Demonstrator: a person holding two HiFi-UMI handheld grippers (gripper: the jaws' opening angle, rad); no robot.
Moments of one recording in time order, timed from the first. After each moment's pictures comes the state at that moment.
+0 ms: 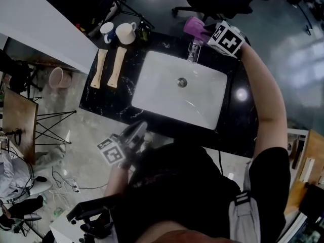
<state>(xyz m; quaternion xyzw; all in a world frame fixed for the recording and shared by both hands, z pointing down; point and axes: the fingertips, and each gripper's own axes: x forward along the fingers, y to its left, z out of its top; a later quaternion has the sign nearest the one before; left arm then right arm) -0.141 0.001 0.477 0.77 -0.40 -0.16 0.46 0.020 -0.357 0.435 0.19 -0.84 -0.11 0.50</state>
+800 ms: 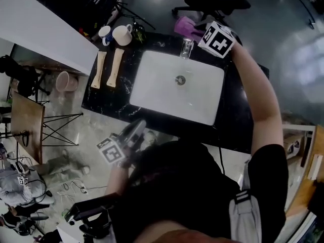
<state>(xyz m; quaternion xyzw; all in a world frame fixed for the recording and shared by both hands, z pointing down) -0.119 0.008 0.472 0.78 -0.42 -0.14 0.45 0.022 -0.334 0.439 0.20 -0.86 -0.12 0.45</state>
